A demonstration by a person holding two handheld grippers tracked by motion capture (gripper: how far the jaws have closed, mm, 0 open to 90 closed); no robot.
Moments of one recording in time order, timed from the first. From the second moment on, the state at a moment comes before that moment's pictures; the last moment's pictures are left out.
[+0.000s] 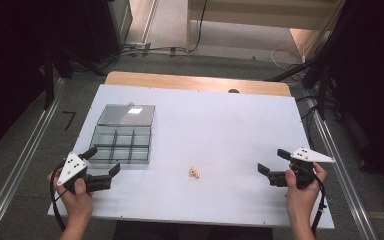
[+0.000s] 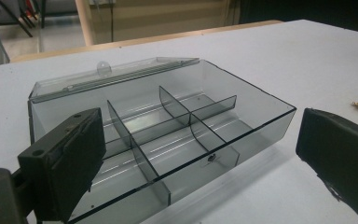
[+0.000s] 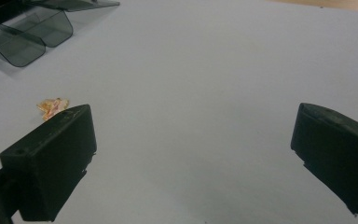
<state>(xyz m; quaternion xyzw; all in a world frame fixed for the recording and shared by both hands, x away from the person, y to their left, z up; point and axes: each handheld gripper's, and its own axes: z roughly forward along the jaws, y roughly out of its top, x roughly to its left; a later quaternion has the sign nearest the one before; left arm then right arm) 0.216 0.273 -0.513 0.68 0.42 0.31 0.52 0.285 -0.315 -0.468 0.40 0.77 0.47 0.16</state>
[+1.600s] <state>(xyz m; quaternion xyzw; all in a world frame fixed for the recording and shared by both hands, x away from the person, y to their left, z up) 0.217 0.272 -0.513 0.68 0.41 0.31 0.52 0.309 -0.186 -0.444 0.38 0.84 0.38 0.07</state>
